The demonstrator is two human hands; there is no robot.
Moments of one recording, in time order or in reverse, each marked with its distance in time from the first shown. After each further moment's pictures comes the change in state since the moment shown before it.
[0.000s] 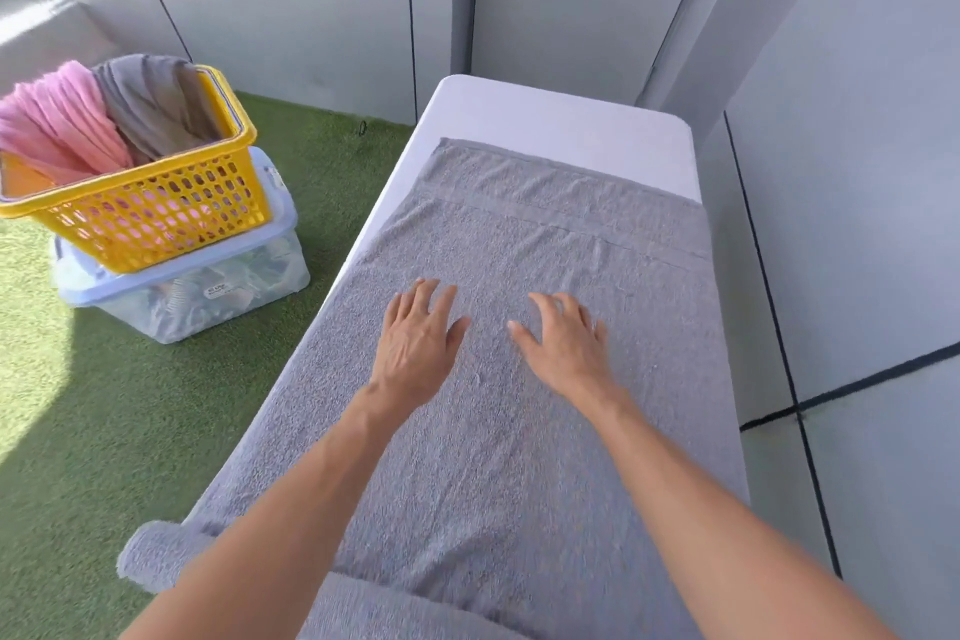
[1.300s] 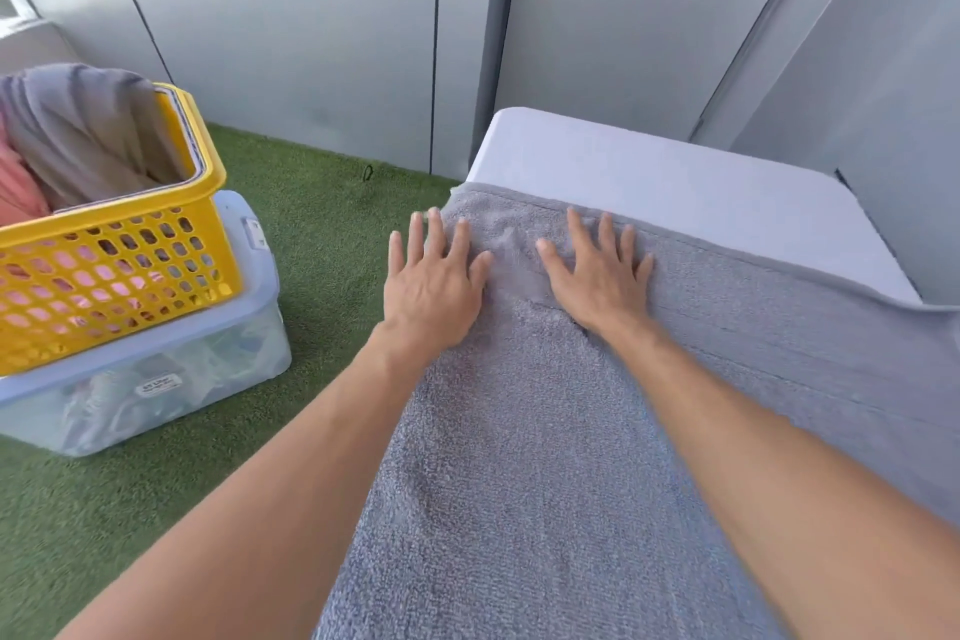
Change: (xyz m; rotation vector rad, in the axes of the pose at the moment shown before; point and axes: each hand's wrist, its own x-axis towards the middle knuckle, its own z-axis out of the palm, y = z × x) left_hand 0.293 -0.167 0.063 0.099 0.010 -0.103; right_hand 0.350 -0.068 0.075 -0.081 0.188 0.065
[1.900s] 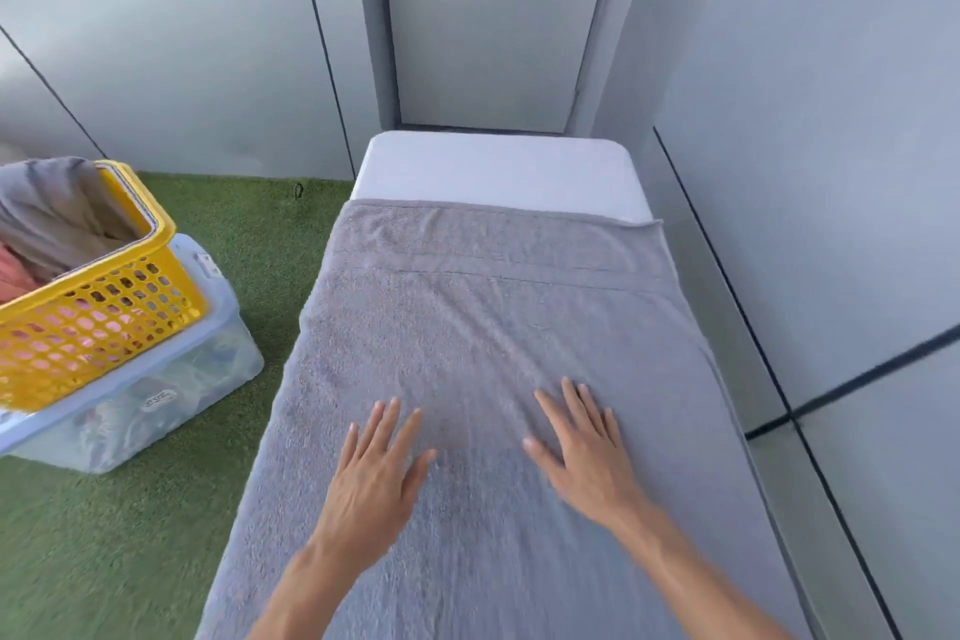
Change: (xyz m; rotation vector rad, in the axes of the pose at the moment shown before) left_hand -0.311 0.086 -0.055 -0.092 -0.301 0.210; right_hand -0.347 0.149 -0.094 0.053 -0.311 0.023
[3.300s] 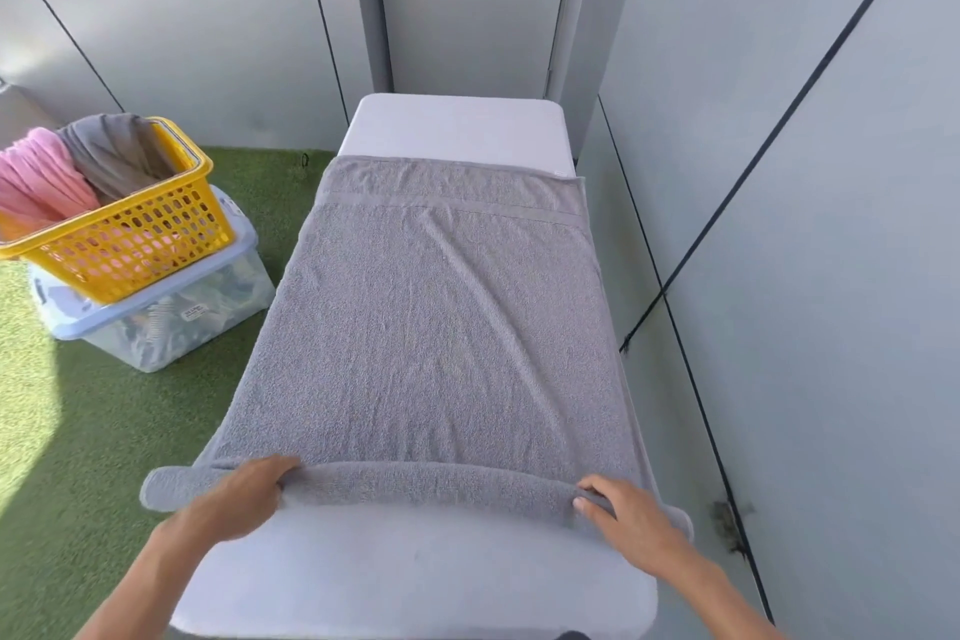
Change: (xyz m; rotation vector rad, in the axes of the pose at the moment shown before) left_hand -0.295 -0.008 0.020 -0.006 -0.313 -0.197; right_hand -0.364 0.137 0.043 0.296 -0.081 -0.069
